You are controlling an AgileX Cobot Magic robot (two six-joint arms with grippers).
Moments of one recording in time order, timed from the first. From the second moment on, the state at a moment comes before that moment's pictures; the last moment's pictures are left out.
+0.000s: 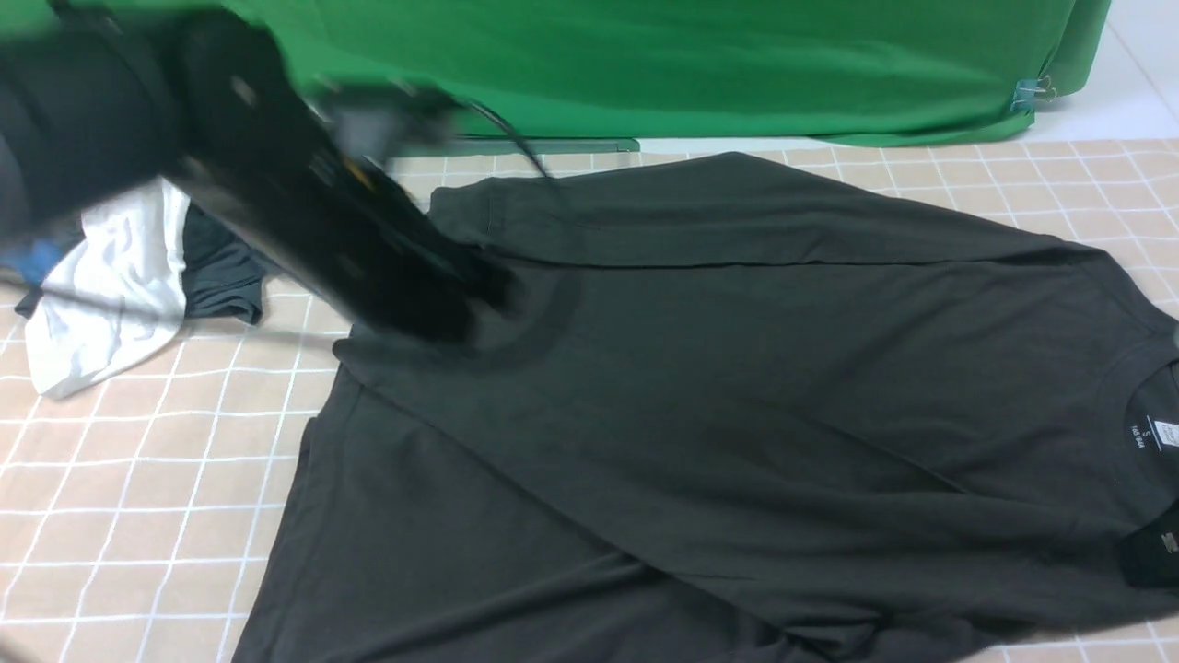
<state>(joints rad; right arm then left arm) -0.02 1.02 -0.73 0.34 1.05 -0.26 -0.43 1.60 -1.19 -0.24 0.82 0.09</state>
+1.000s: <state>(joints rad) -0.02 1.02 -0.73 0.27 0.95 -0.21 -0.96 1.95 -1.23 -0.48 0.53 -0.05</state>
